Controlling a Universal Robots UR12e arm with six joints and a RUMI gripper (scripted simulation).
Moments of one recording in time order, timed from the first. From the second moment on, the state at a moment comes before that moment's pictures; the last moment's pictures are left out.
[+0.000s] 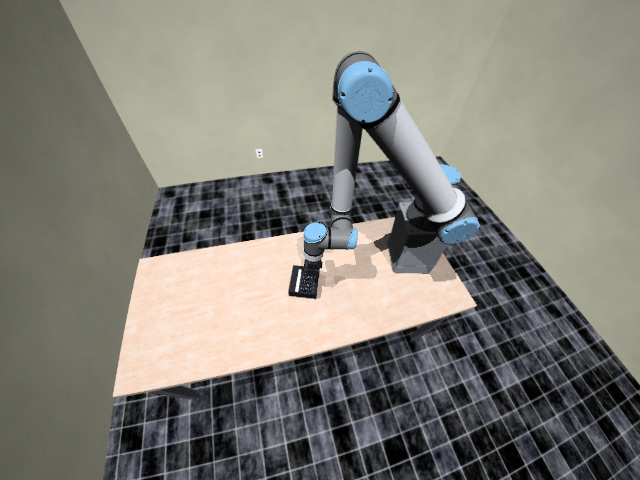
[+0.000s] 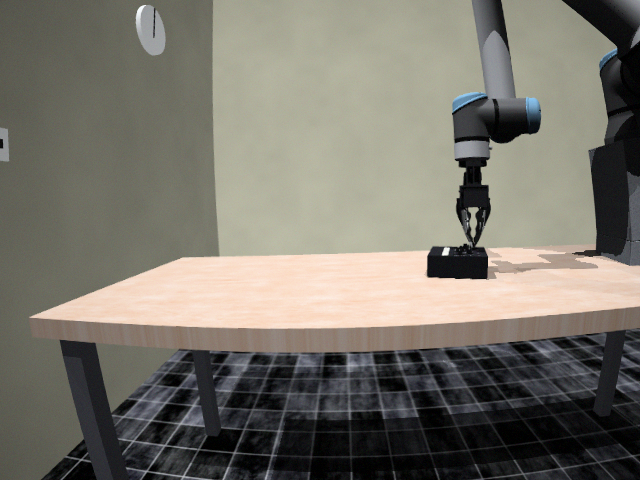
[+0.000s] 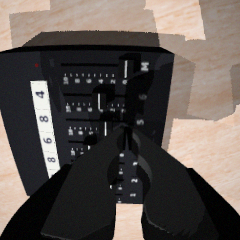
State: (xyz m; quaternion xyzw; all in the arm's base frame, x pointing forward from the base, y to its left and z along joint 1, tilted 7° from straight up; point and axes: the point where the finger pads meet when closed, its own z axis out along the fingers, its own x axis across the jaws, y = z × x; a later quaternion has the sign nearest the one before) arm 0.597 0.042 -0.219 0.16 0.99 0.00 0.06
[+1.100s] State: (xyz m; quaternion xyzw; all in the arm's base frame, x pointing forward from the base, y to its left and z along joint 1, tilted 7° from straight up) arm 0.611 0.038 -0.217 0.16 0.99 0.00 0.06
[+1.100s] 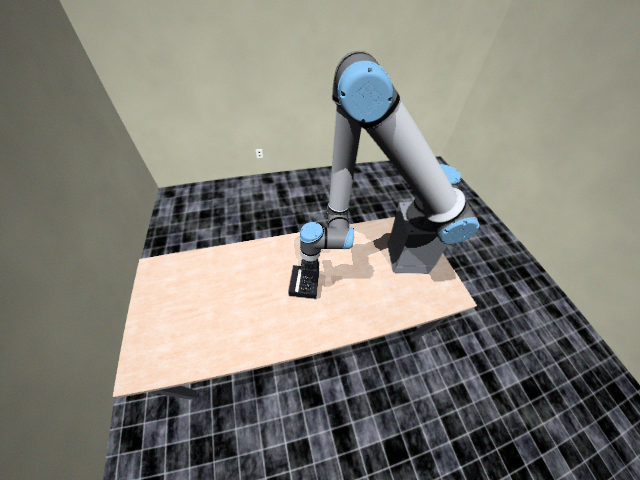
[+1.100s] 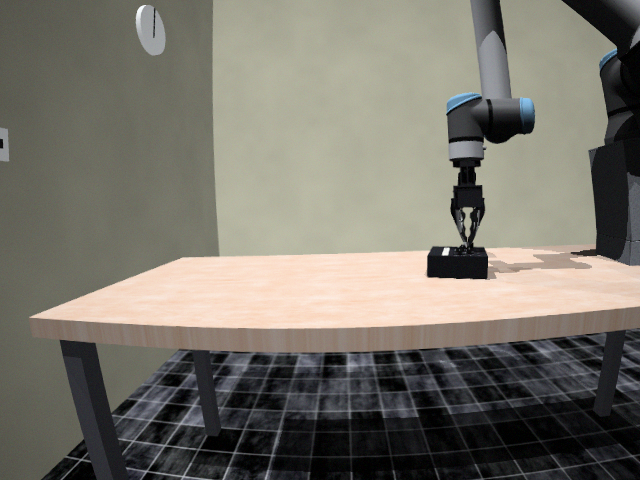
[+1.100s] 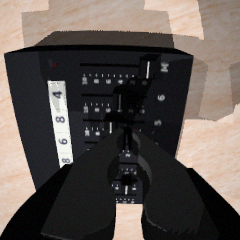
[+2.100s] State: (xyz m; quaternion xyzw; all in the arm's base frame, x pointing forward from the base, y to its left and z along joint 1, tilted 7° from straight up) arm 0.622 0.034 -0.216 0.16 0.99 0.00 0.06
